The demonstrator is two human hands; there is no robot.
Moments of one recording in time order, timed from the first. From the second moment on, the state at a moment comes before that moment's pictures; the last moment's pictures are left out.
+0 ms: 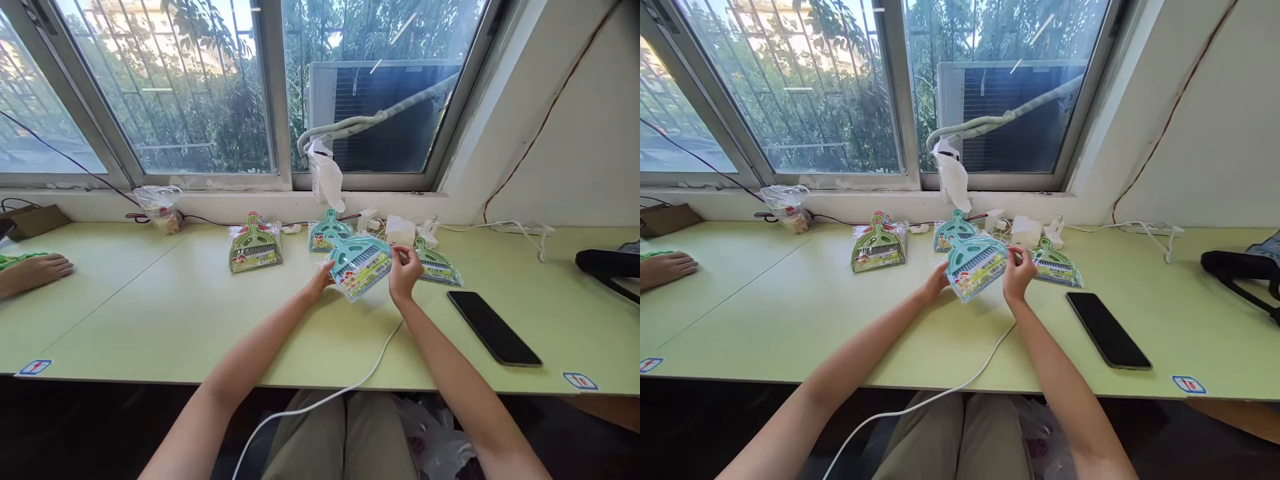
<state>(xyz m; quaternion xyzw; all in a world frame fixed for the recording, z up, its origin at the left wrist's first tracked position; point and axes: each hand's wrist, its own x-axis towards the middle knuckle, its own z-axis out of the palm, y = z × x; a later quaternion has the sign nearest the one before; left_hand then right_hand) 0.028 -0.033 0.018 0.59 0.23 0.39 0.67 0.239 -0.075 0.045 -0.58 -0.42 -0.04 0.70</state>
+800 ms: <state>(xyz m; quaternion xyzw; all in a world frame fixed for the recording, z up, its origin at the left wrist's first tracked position) 0.018 -0.020 0.017 0.45 0.33 0.53 0.64 0.205 -0.083 0.023 -0.50 -0.82 -0.16 0.22</state>
